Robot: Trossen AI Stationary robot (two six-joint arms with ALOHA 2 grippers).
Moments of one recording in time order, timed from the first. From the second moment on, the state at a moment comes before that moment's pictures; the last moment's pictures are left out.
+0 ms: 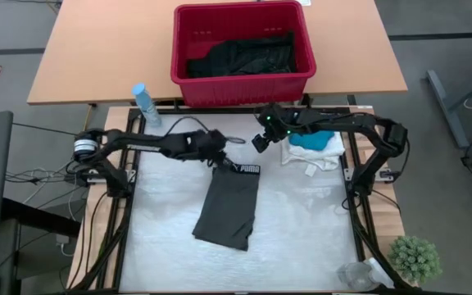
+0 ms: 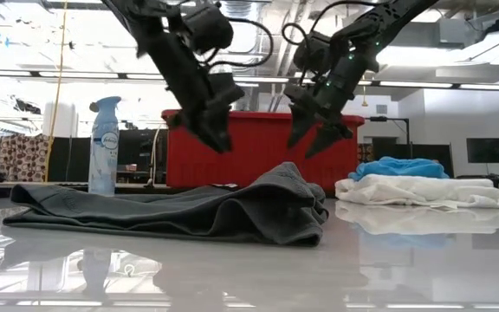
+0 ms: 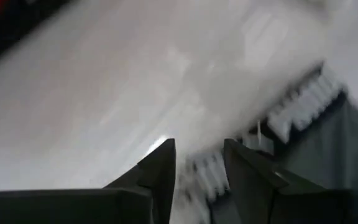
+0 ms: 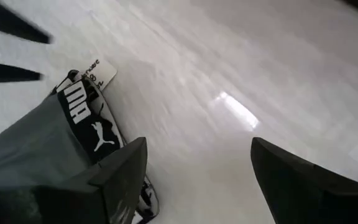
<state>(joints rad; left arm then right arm) 0.22 1.63 1.04 -0.30 -0.29 -0.40 -0.45 1.62 1.14 -0.43 -0.05 0.40</state>
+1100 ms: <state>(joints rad) 0.28 1.80 0.87 0.07 -0.14 -0.52 -0.51 1.53 1.14 -0.41 -0.08 0.29</state>
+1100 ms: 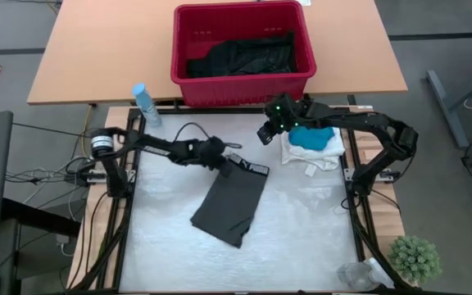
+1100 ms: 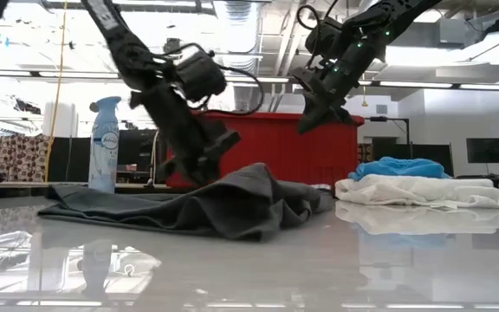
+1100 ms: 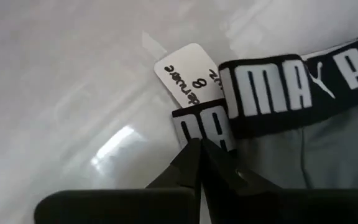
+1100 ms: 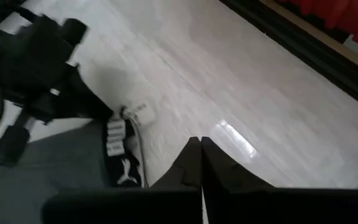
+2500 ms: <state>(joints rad) -0.06 1.14 0.57 -0.10 -0.12 -0.38 -0.51 1.35 1.14 -0.11 -0.47 0.54</state>
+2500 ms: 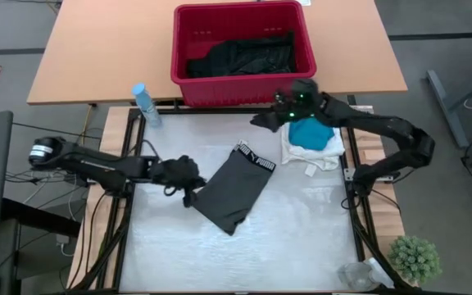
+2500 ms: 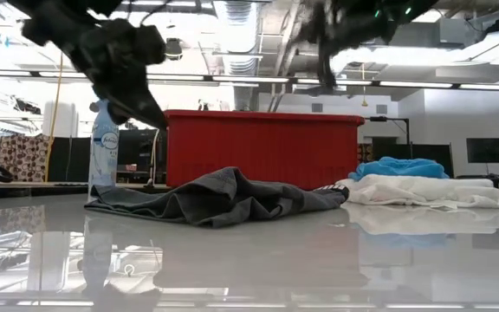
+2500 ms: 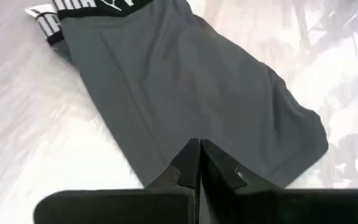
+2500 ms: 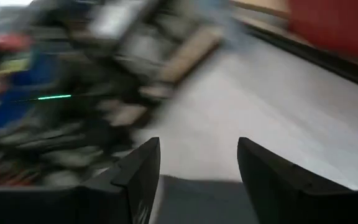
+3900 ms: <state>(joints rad) -0.42 1.68 0.82 -0.13 -0.63 -1.26 0.03 0.57 1.14 -0.49 0.08 0.31</state>
